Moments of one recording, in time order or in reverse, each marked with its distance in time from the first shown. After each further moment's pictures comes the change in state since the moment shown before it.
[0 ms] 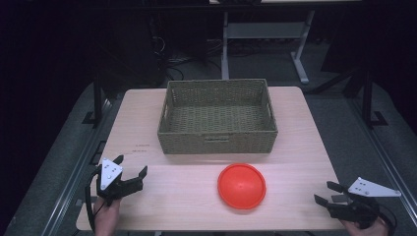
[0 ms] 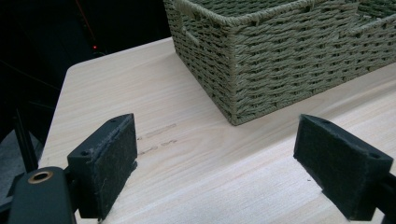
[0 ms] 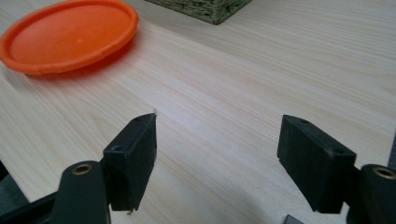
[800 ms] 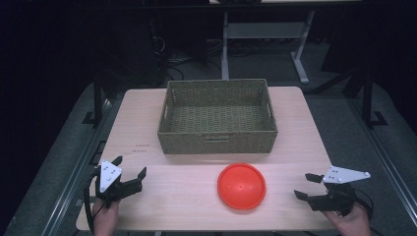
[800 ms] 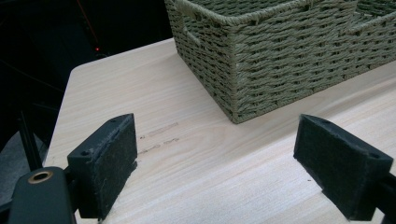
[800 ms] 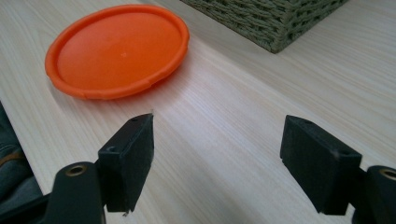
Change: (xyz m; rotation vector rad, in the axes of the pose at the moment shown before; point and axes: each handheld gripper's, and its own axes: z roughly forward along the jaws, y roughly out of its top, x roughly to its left) left arm -0.001 -0.002 -0.004 -0.008 0.007 0.006; right arm 0.027 0.048 0.032 0.077 0.120 -0.112
